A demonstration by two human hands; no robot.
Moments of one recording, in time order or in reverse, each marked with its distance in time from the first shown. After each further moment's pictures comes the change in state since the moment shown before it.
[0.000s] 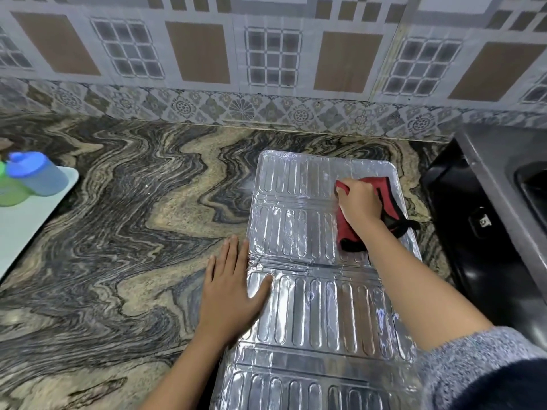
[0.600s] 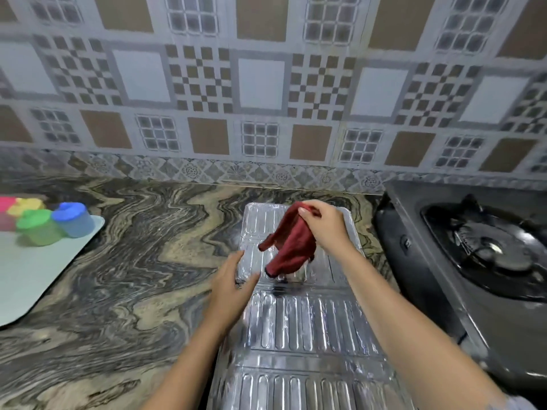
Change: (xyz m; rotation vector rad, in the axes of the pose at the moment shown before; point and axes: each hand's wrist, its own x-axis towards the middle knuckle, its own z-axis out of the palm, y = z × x) left_hand 0.004 0.013 -0.021 -0.597 0.034 -0.146; right_hand -0.071 -0.051 -0.034 0.578 -0.155 -0.121
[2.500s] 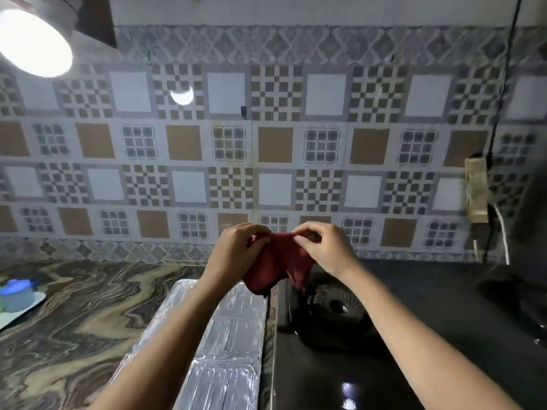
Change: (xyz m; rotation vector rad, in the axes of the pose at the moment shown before) left_hand -0.011 0.339 0.101 0.189 0.258 0.620; right_hand -0.035 -0.009 -0.315 -0.144 0.054 -0.471
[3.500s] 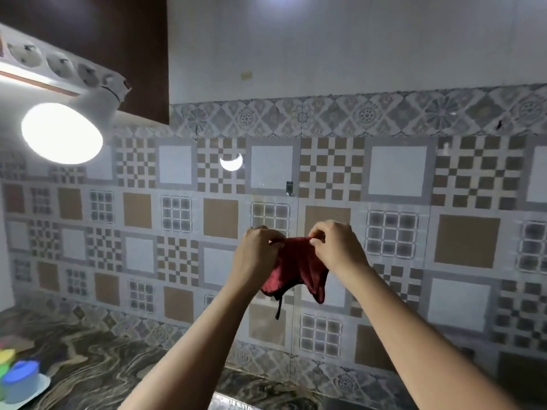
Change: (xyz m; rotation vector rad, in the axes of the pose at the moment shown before) left_hand 0.229 -0.066 -0.009 0.171 0.212 -0.184; right_hand 0.275 0.004 0.034 -0.246 0.089 -0.153
